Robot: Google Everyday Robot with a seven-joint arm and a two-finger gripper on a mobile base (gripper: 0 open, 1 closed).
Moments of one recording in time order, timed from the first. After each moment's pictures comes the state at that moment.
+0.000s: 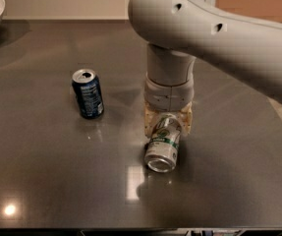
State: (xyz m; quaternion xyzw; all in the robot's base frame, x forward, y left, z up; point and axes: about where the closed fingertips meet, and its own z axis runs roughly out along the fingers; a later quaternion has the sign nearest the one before) arm 0.448 -0.066 0.846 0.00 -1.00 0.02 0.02
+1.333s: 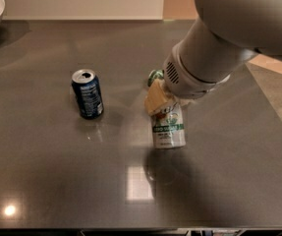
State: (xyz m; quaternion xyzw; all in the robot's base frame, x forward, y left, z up) arm 0.458 -0.059 0.921 0.19 -0.96 -0.08 -0.21
